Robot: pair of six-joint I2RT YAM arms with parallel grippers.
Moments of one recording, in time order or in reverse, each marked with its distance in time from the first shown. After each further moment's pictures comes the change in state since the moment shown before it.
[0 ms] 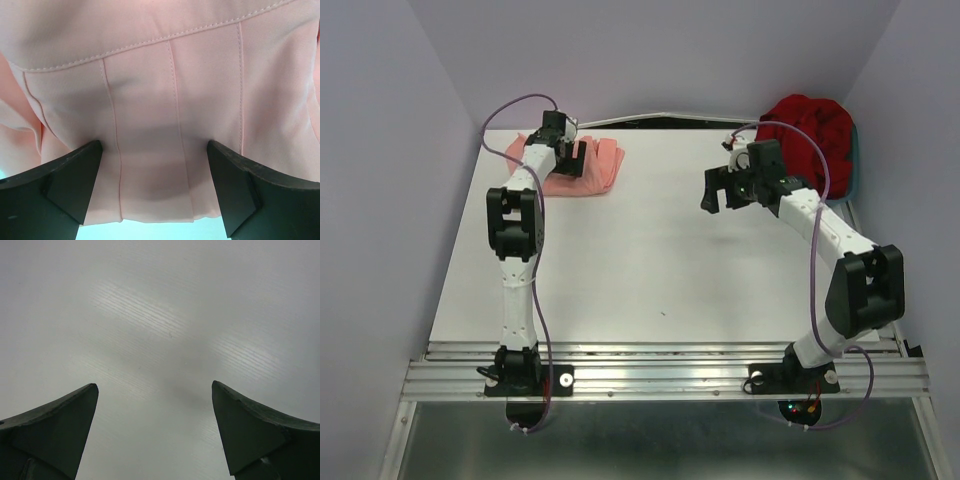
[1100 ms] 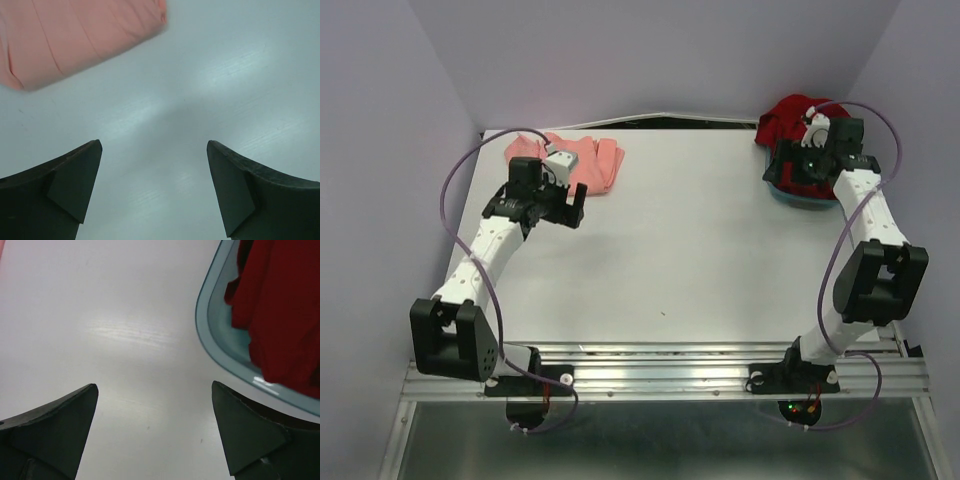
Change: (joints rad) left arm -0.069 -1.018 -0.934 0.138 0.294 0.096; right arm -0.413 0.080 0.279 -0.153 -0.114 -0.062
